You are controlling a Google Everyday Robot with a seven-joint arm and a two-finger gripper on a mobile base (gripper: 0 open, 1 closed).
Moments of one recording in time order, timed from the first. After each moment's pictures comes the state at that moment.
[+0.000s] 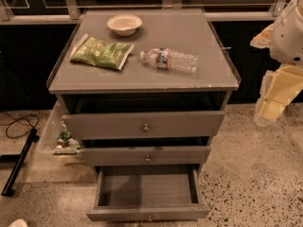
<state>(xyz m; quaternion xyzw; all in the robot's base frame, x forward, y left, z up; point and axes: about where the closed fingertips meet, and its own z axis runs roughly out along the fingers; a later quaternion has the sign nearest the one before) 0.438 -0.216 0.978 -0.60 0.78 -0.04 0.16</state>
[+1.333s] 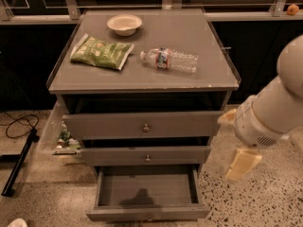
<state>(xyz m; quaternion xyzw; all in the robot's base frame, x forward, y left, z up) 0.398 -0.188 0.817 -0.63 0.76 0.05 0.14</state>
